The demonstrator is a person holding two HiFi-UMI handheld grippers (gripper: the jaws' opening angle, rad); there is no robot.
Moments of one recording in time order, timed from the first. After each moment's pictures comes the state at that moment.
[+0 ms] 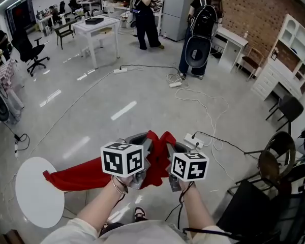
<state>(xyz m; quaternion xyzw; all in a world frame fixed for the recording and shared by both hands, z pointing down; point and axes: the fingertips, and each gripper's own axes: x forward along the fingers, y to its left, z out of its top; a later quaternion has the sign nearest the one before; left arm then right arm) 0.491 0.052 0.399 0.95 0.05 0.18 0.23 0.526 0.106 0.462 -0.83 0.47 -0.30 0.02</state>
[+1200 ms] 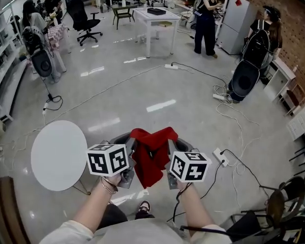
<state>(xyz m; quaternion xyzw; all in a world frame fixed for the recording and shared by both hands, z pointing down) 0.324 -0.095 0.420 0.92 -0.21 0.13 0.29 0.431 -0.026 0.451 -0.74 0.61 -0.27 -0.02</state>
